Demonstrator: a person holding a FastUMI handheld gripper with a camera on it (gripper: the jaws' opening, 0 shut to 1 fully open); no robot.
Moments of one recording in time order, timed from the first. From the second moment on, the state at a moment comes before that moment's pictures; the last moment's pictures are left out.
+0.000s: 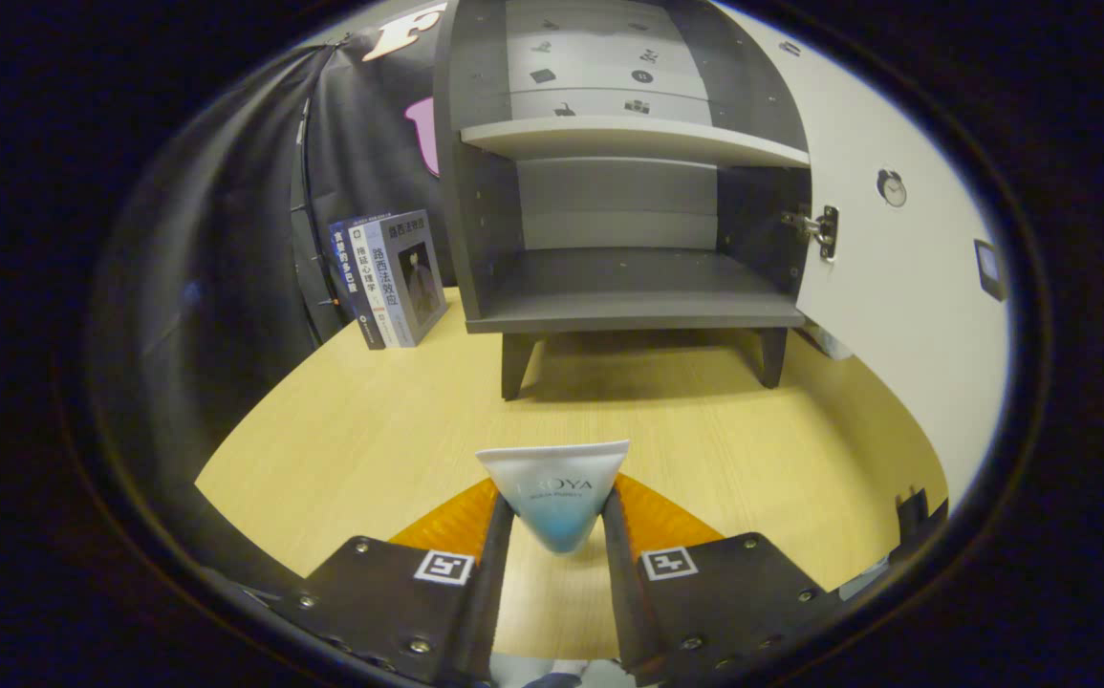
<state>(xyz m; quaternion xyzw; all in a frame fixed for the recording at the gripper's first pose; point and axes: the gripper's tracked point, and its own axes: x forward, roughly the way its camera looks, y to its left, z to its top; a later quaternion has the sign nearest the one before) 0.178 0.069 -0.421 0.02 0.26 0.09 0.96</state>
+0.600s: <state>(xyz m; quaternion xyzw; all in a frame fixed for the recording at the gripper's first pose) 0.243 0.035 -0.226 0.01 0.15 0.10 0.98</state>
